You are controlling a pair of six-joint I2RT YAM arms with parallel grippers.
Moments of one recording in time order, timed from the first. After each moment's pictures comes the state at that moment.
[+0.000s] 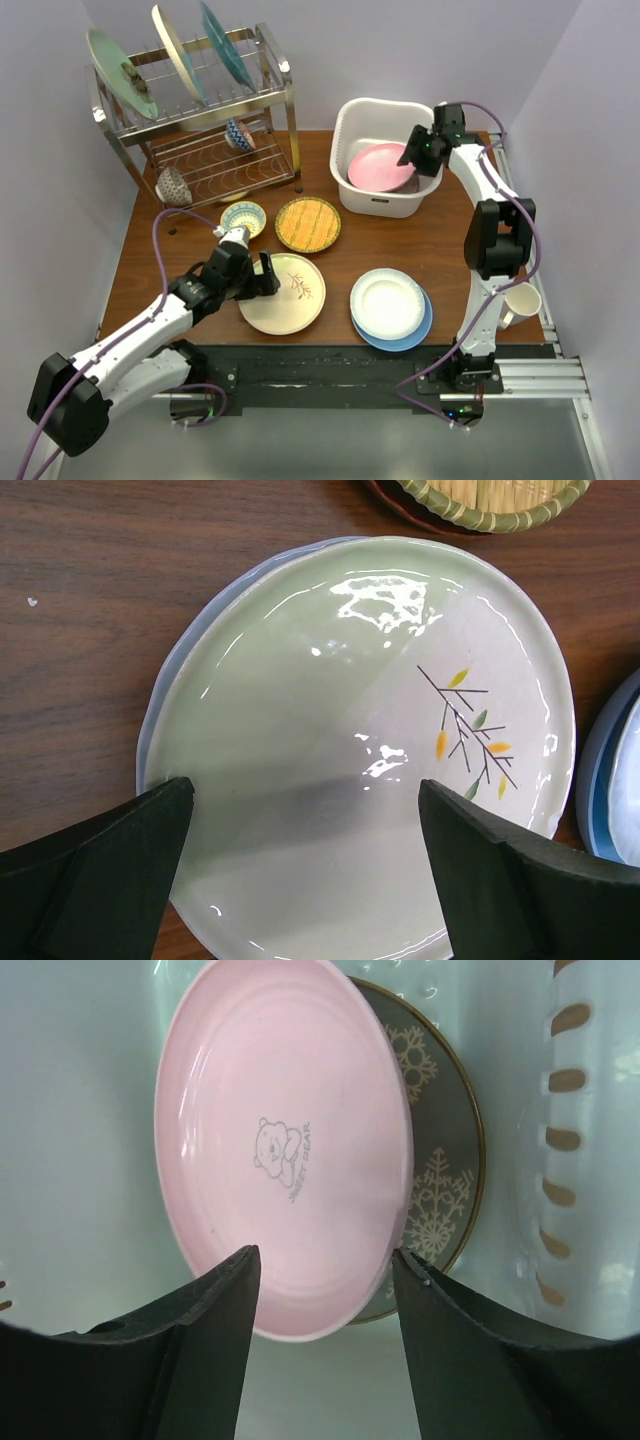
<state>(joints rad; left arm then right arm) -0.58 0.92 0.53 -0.45 -0.11 -0.67 0.06 2.09 1.85 -0.60 -0.12 0.47</state>
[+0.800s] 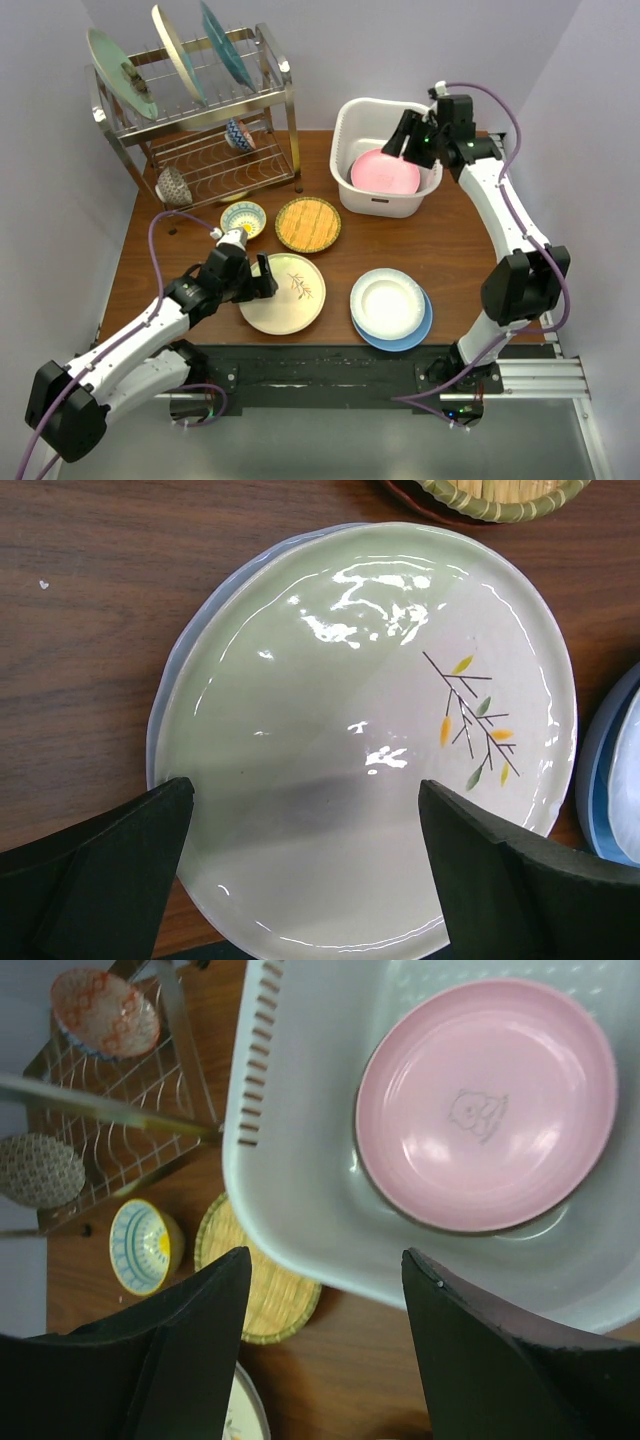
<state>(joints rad) -0.58 0.88 0.53 -0.49 -0.11 -0.68 0.17 1.71 1.71 -0.60 -0.20 0.47</state>
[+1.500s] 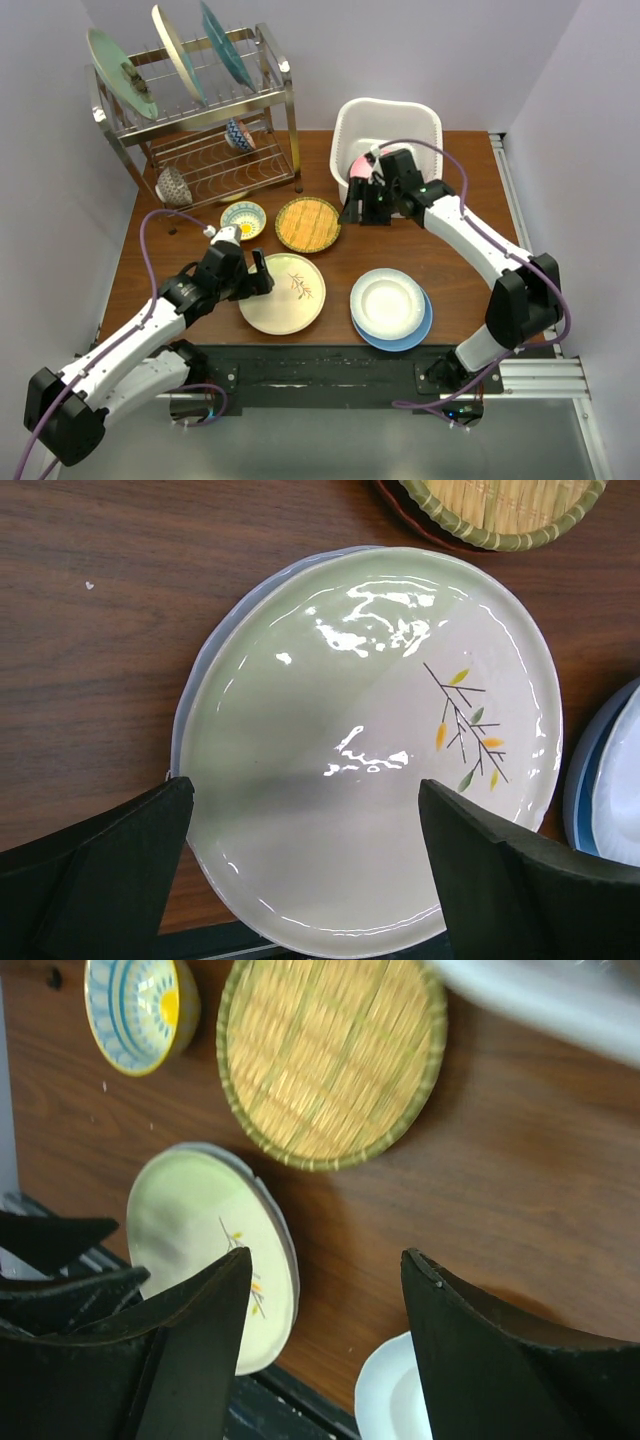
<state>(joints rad) -0.58 0.85 0.58 -0.57 -0.15 -0.71 0.46 1.58 1.34 -0.57 -0.27 0.48</state>
